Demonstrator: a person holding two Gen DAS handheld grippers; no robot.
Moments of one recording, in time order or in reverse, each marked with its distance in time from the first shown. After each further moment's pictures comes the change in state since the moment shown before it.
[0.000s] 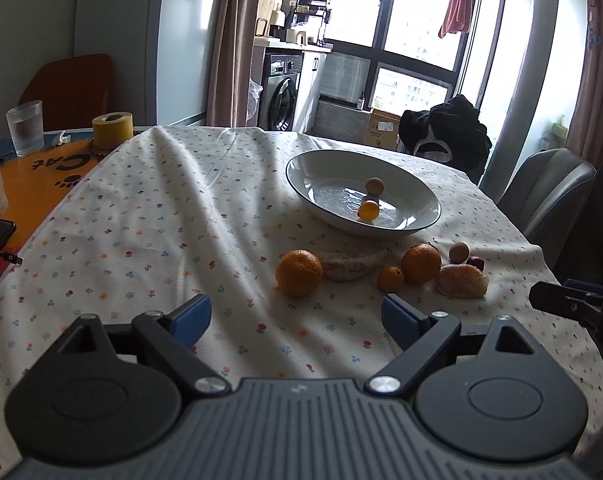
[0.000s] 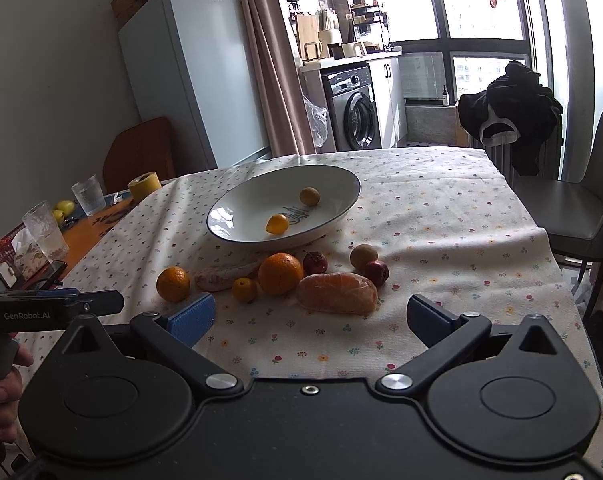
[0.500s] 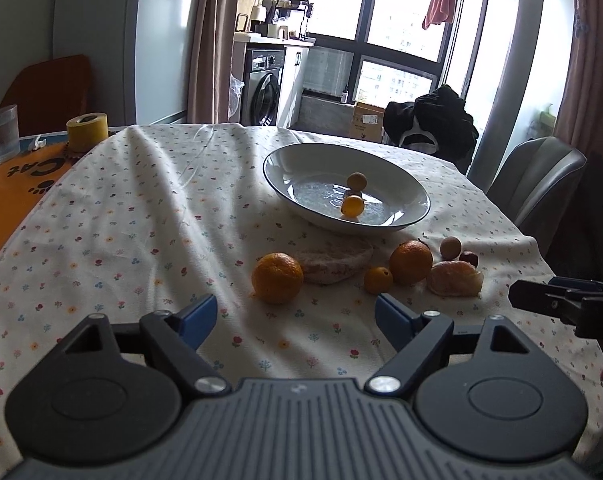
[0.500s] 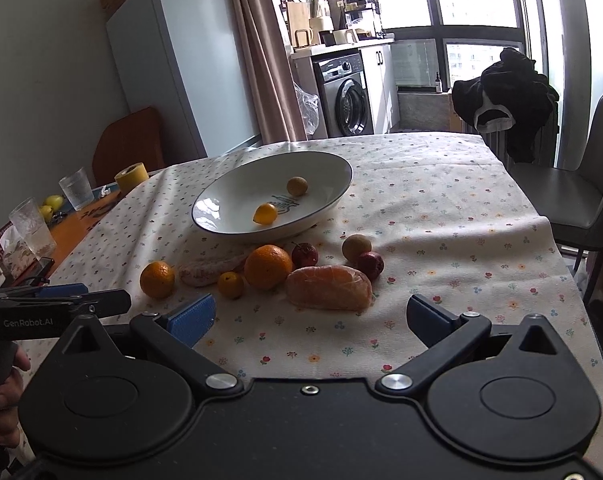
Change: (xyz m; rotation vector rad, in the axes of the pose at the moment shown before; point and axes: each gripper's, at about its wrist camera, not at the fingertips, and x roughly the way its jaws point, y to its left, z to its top) left arm 0.023 -0.008 0.004 0.025 0.010 -0.039; right arm 0.022 -0.005 0.002 0.023 0.041 -0.032
